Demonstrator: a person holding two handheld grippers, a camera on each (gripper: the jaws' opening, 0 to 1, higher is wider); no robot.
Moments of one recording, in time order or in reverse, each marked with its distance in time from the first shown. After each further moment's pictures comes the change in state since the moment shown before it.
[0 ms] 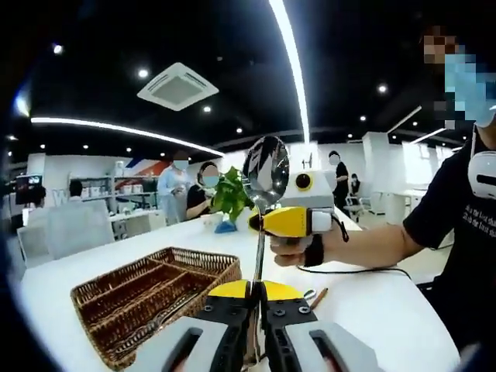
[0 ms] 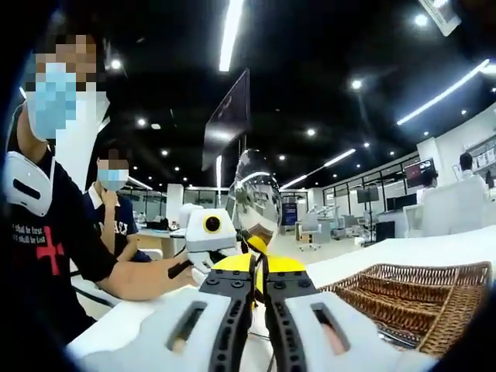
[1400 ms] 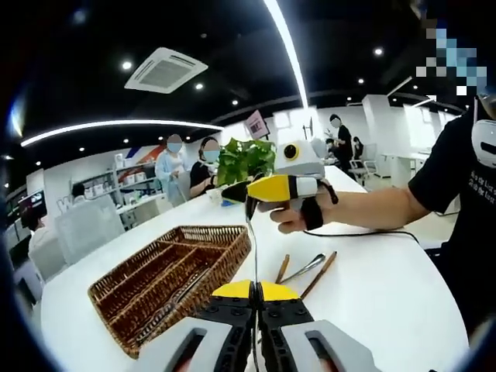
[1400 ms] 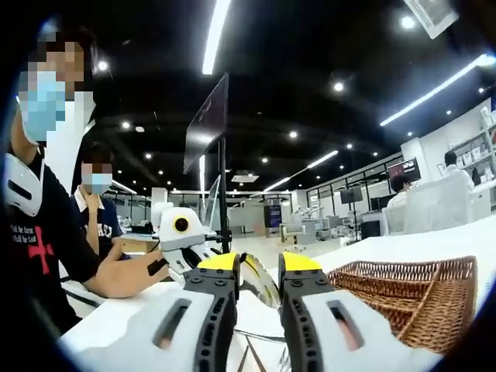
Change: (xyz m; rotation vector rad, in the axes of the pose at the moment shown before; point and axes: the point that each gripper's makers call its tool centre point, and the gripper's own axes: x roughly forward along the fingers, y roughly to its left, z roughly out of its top) left arm -0.010 0.009 -0.022 0.083 0.158 0.034; right arm -0.019 -0.041 0.001 0.034 -0.014 -0.107
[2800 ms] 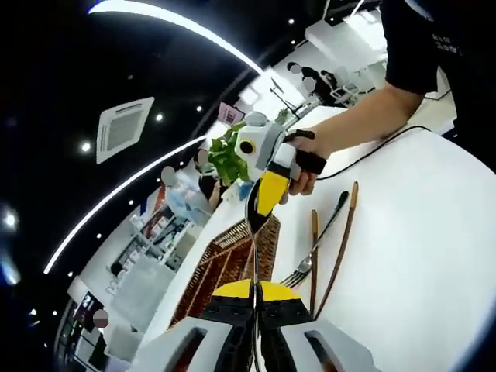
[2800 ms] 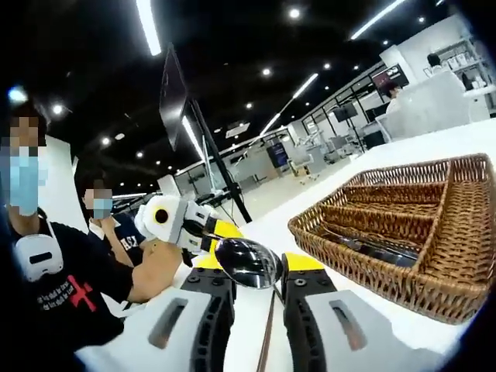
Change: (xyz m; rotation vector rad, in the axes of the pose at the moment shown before) left arm 0.000 0.017 -0.015 0.575 0.125 0.164; right arm -0.020 -0.010 -0.059 0.401 0.302 0.055
